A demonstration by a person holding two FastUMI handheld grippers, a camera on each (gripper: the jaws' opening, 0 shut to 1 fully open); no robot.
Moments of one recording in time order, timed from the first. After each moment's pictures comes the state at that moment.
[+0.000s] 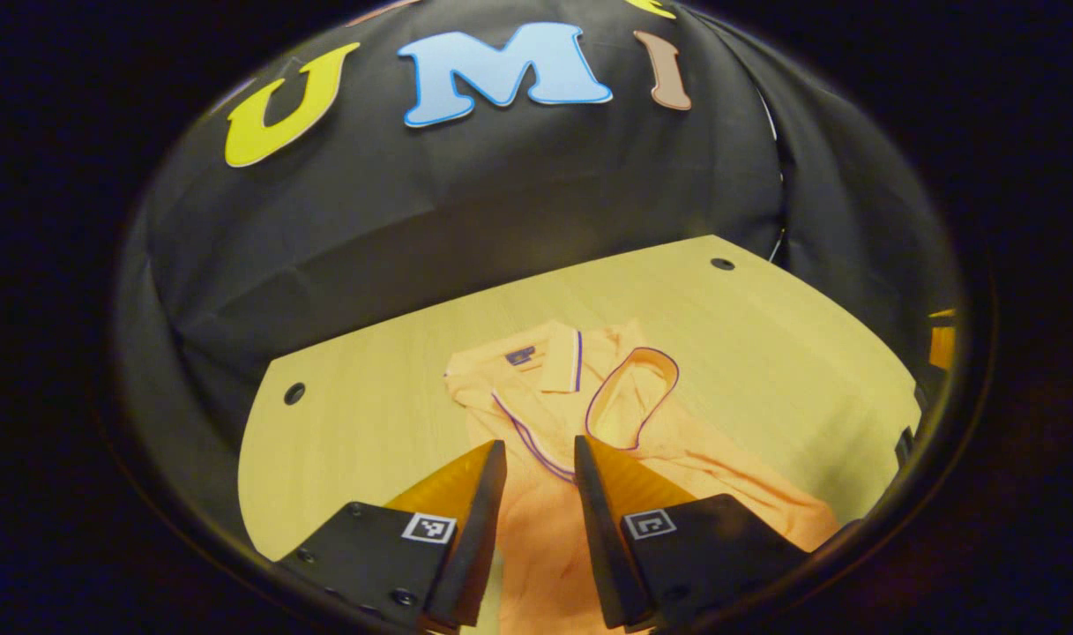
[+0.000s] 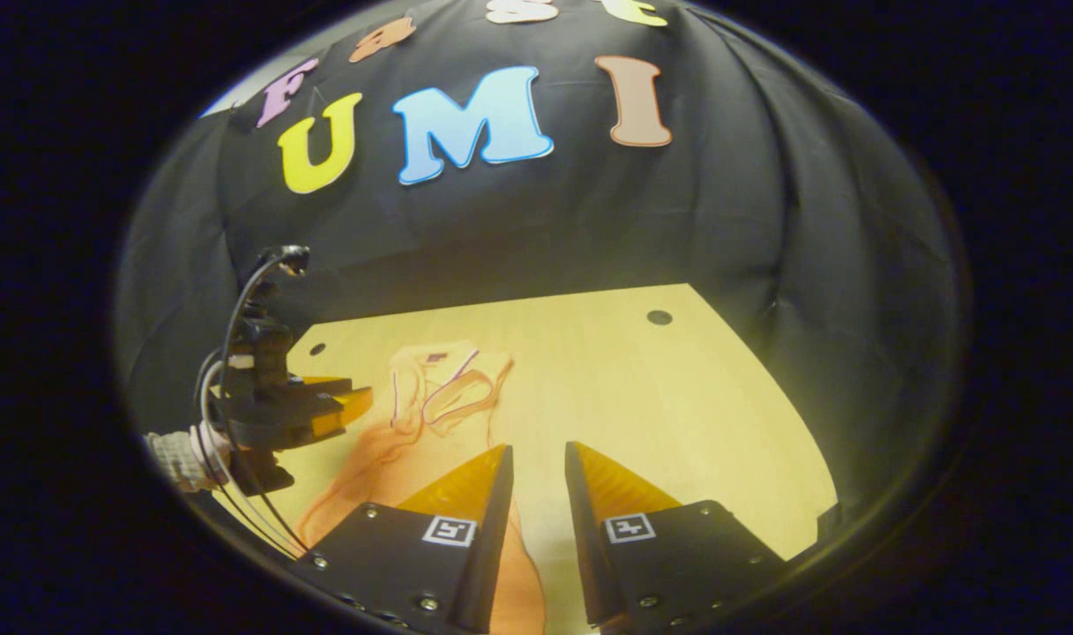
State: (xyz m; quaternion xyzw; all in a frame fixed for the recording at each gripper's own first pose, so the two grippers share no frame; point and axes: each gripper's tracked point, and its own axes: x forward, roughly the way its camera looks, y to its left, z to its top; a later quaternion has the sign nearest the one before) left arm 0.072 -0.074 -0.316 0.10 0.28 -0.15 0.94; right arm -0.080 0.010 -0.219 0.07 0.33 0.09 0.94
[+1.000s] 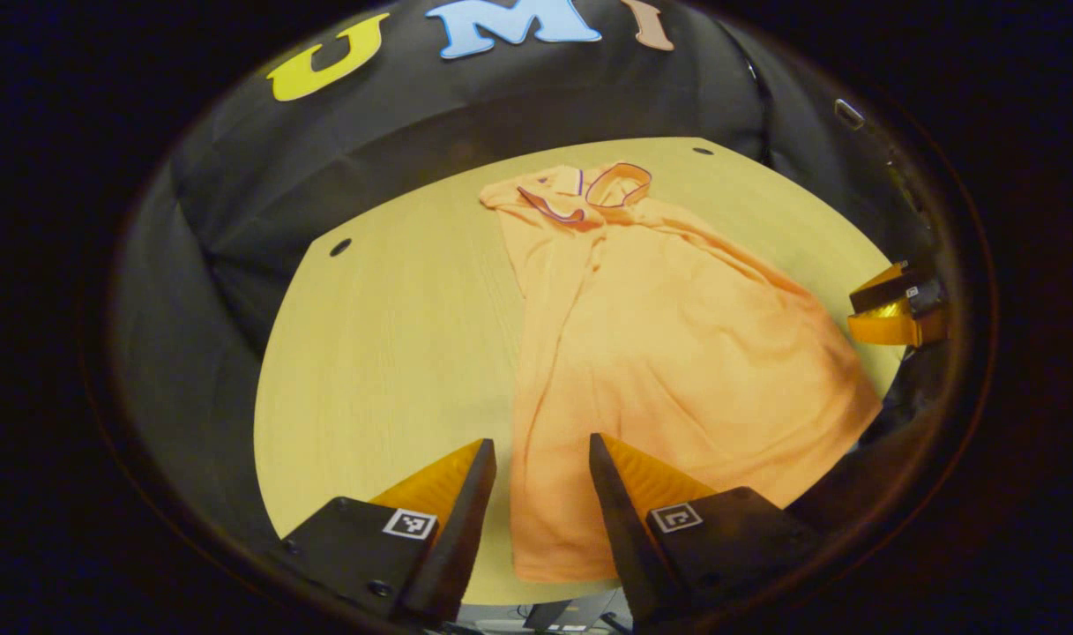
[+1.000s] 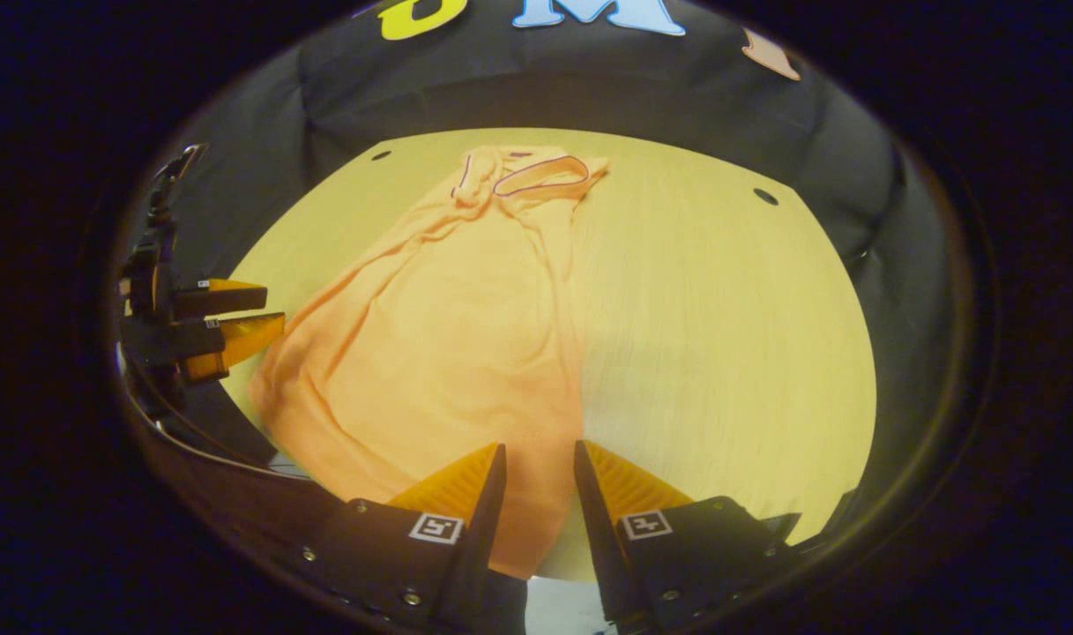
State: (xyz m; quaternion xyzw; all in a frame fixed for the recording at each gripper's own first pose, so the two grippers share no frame) left arm -0.157 0.022 -0.406 0.13 0.43 -0.13 0.89; right arm -0.201 0.052 -0.362 -0.05 0.53 0.21 0.82
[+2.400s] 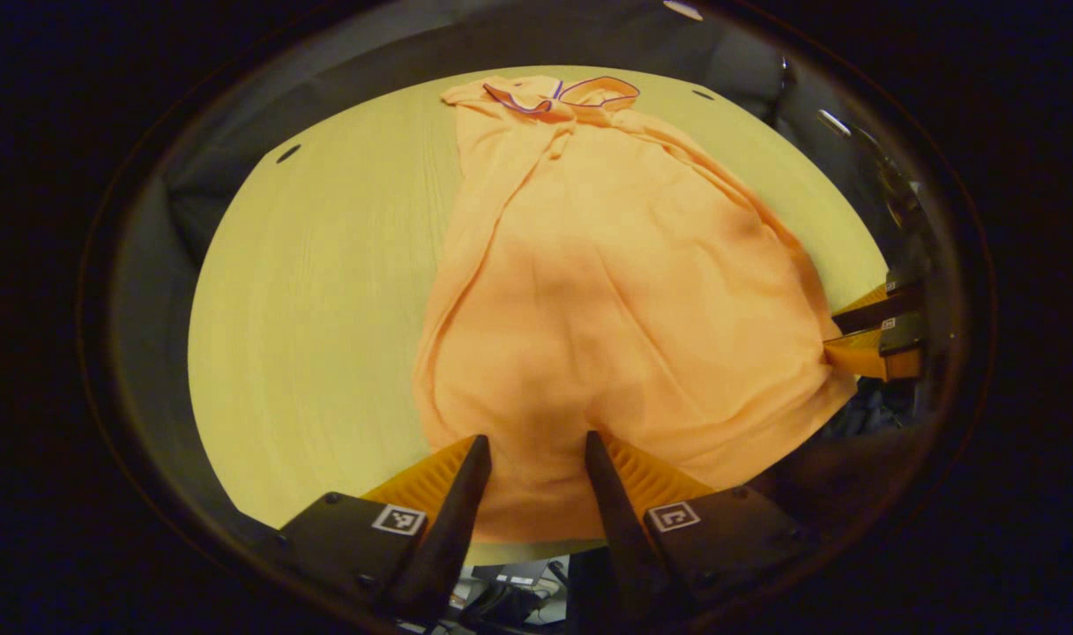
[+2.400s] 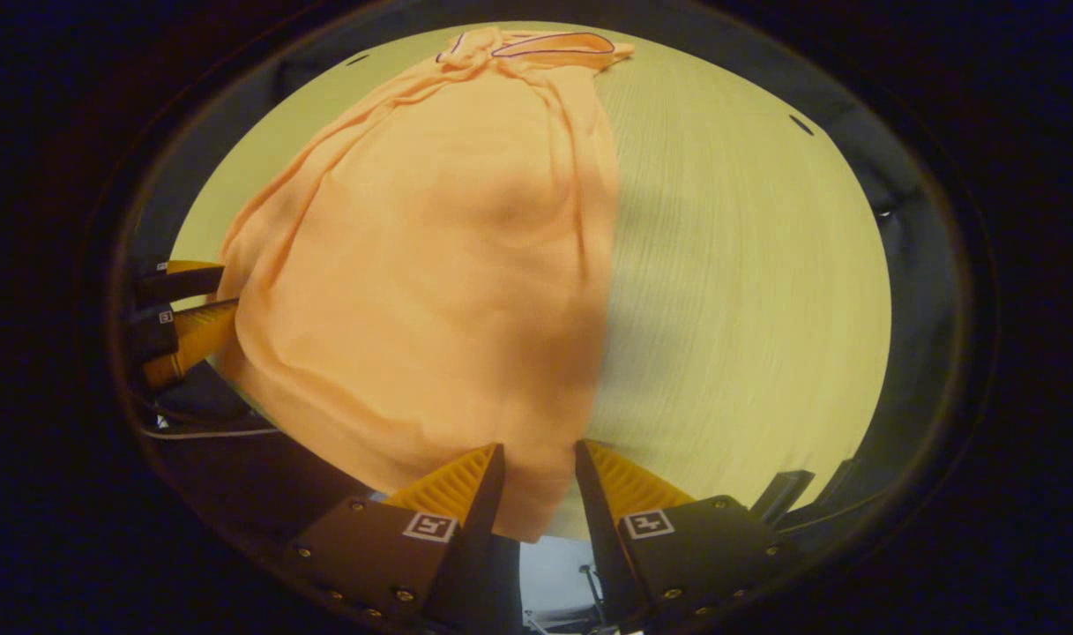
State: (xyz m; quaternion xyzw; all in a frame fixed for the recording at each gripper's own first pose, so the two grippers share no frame) left arm -0.194 -0.003 -0.455 0.07 0.56 -0.14 0.82; right arm -0.243 0.046 -0.403 -0.11 0.68 0.19 0.71
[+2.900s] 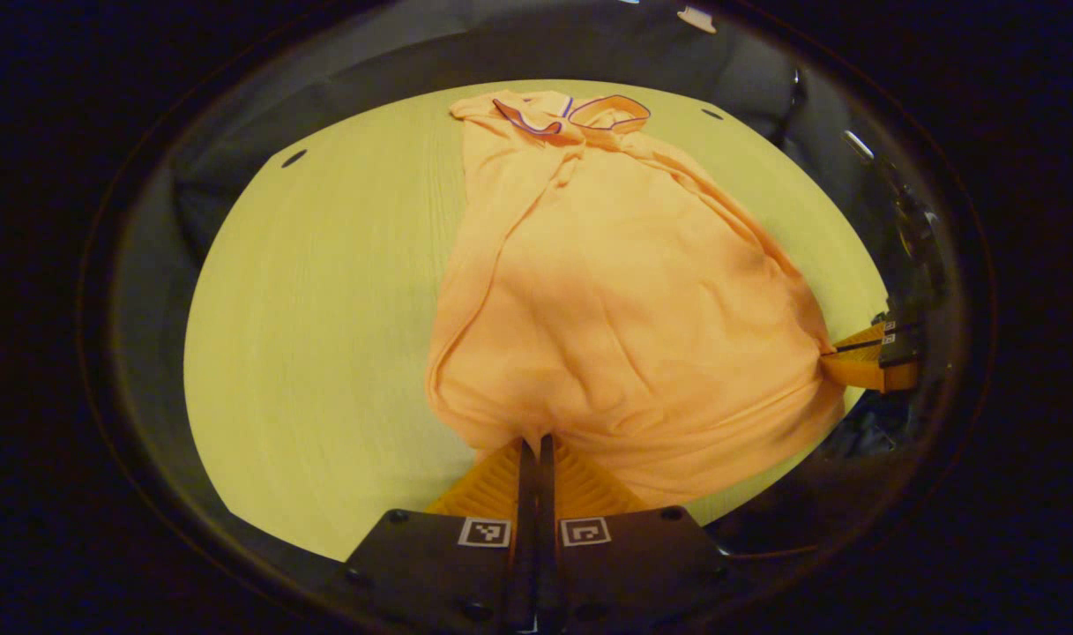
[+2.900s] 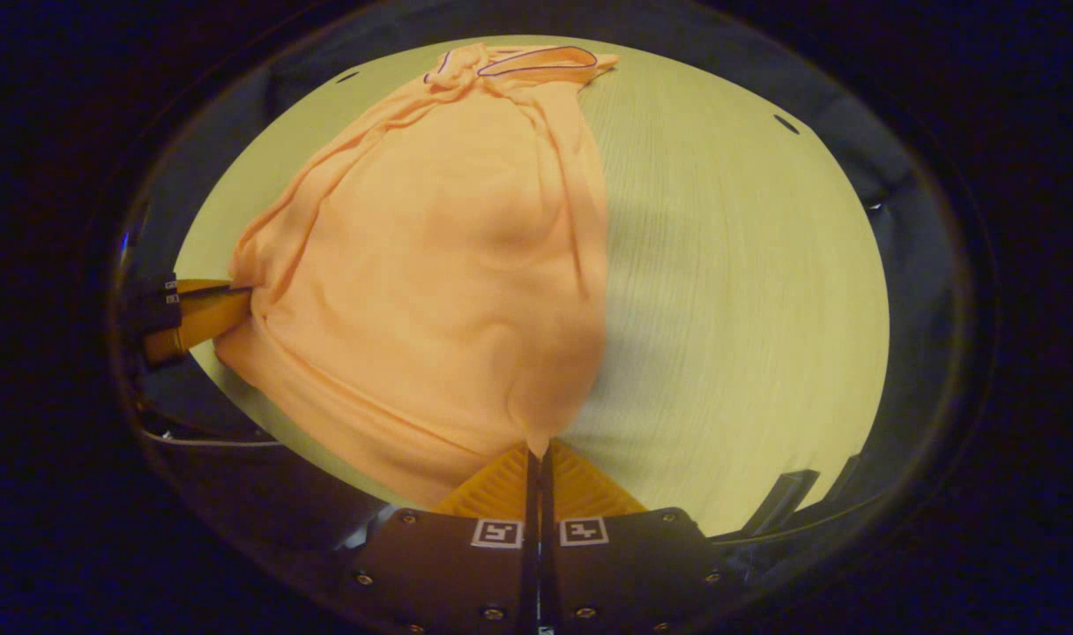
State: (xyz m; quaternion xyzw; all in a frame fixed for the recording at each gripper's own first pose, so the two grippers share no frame) left arm -0.171 -0.005 -0.444 0.05 0.54 -0.13 0.83; right arm -0.225 0.054 -0.394 -0.06 0.65 0.18 0.73
